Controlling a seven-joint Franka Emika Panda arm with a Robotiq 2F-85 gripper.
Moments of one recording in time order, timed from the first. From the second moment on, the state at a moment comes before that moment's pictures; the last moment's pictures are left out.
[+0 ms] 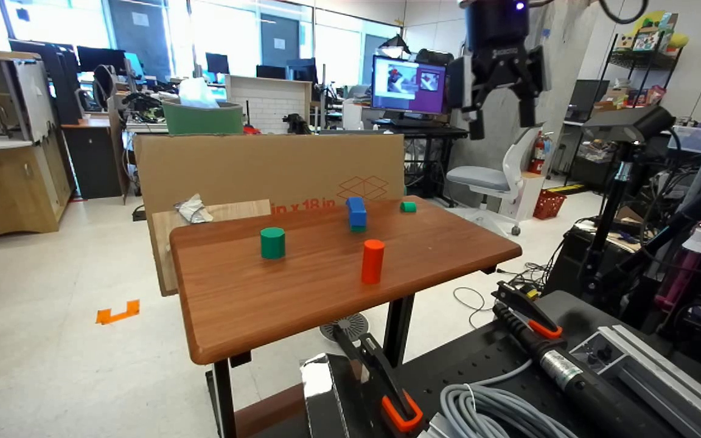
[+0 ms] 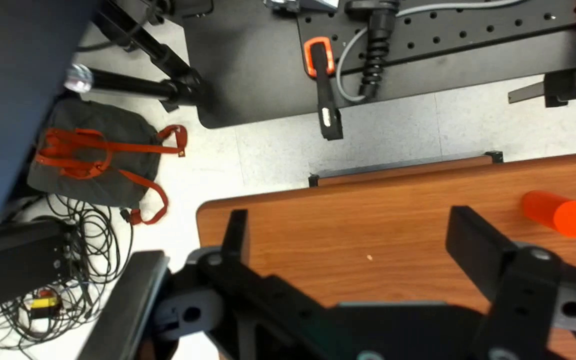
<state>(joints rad) -0.09 -0.15 -0.01 -2.35 -0.25 1.98 0.14</state>
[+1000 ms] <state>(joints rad) 0.17 0.28 0.12 -2.13 -0.32 2.31 0.35</state>
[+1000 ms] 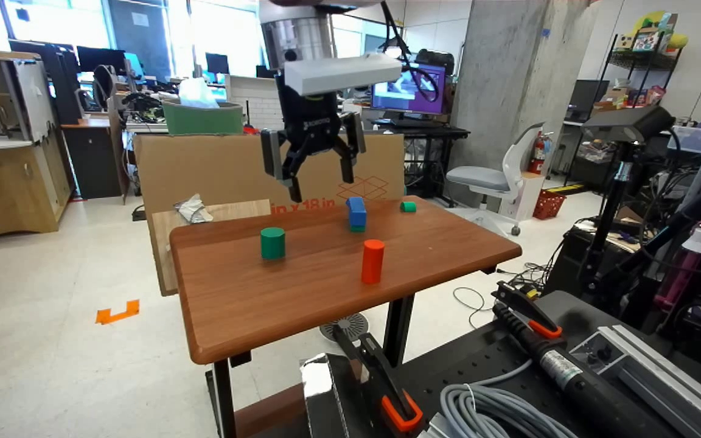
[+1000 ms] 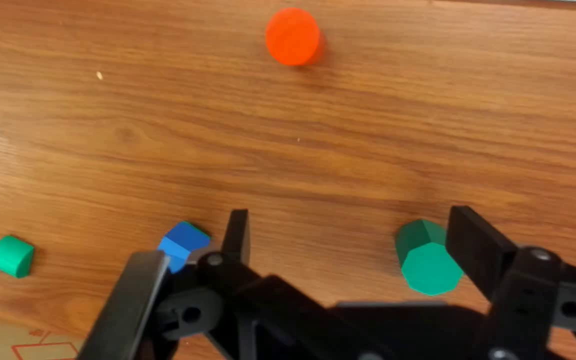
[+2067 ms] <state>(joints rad) 0.23 0.60 0.10 -1.87 -0.34 2.36 0.10</state>
